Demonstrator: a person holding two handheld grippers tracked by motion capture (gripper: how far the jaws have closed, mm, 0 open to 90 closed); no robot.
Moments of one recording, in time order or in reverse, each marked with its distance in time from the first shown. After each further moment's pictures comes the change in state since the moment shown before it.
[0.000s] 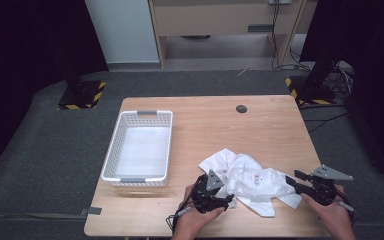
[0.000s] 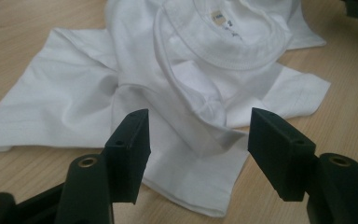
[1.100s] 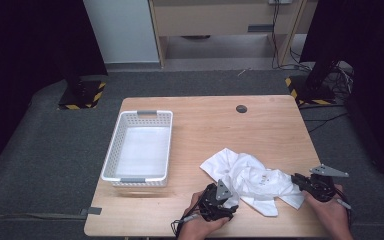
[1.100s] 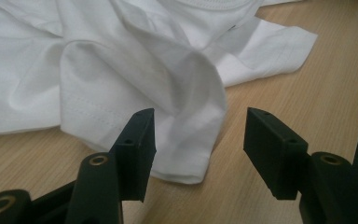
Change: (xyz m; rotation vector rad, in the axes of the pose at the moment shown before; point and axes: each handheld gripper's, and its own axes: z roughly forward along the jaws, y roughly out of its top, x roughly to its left) left arm -0.022 -0.009 0.015 0.073 -0.042 0.072; right arm -0.017 -0.011 0.010 0.098 -0.093 0.064
